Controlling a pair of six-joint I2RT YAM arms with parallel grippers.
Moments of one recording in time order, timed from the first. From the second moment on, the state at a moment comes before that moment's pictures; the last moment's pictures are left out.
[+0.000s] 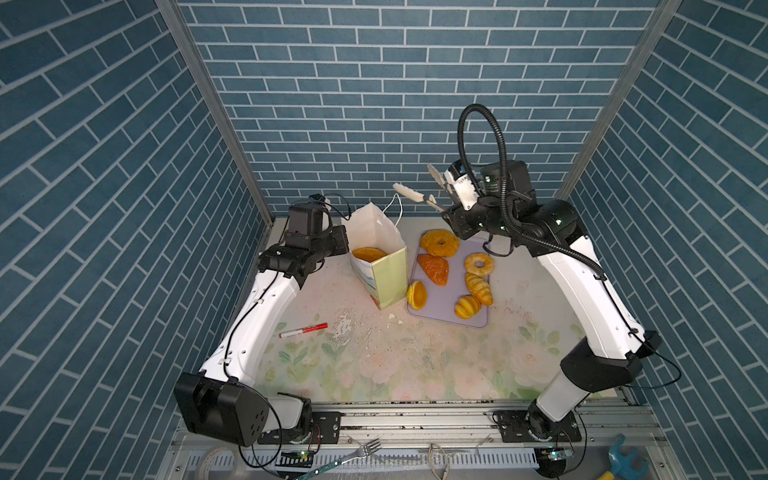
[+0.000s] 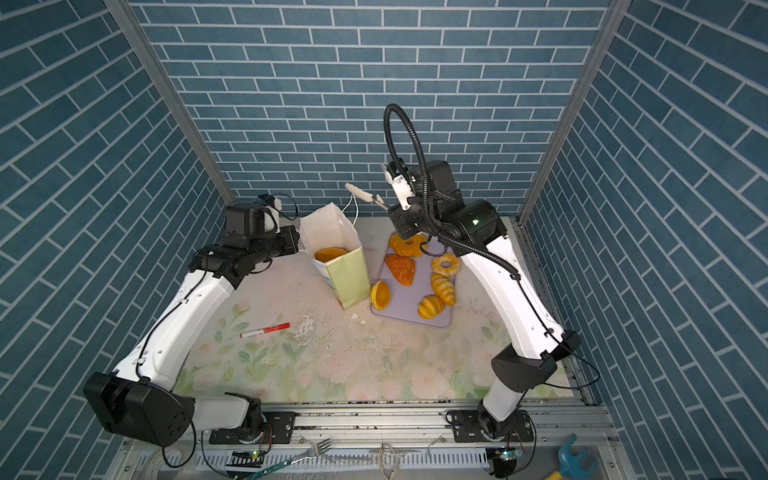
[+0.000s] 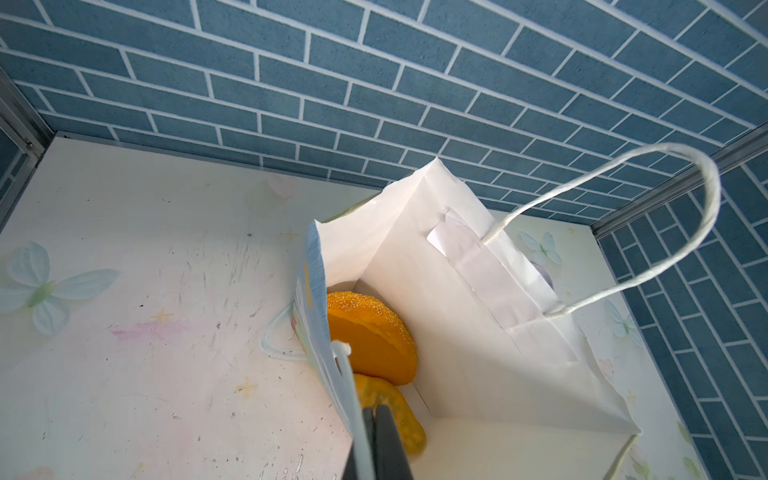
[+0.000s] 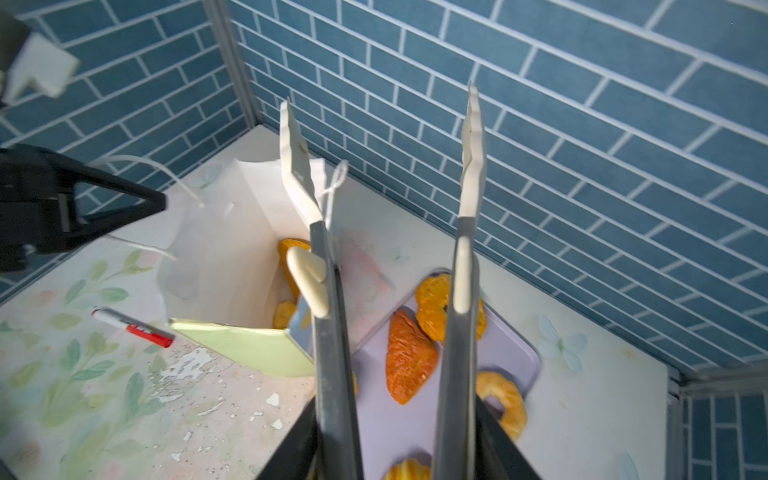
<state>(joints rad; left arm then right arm) -0.23 1.35 1.40 -0.63 0.09 -0.36 0.67 1.64 2.20 -1.12 0.13 -0.06</state>
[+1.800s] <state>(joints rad) -0.19 1.41 1.50 -0.68 0.14 -0.32 0.59 1.71 1.50 -1.05 -0.28 0.19</state>
